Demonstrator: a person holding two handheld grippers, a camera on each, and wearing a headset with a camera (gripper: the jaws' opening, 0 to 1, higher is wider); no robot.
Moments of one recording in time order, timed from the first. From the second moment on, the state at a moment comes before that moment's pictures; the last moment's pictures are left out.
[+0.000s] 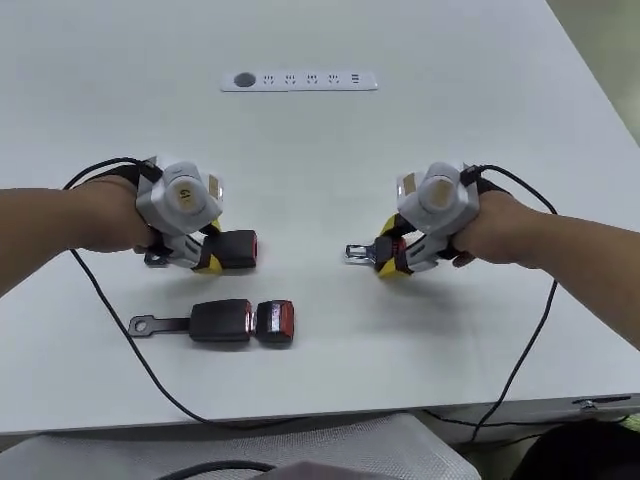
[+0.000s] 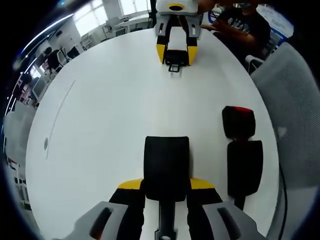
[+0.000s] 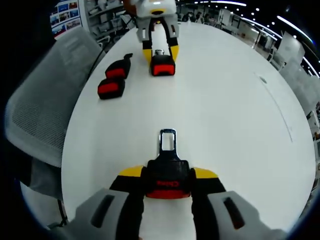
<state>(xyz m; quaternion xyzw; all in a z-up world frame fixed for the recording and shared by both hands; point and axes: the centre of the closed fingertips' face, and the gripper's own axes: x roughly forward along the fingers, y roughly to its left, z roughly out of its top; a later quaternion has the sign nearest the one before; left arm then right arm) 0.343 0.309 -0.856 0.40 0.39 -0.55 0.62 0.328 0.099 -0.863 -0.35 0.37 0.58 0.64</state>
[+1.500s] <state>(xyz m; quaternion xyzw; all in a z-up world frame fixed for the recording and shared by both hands) 0.238 0.417 -0.793 0.26 0.36 -0.37 0.82 0.254 0.089 -0.808 -0.23 0.32 0.42 0.82</state>
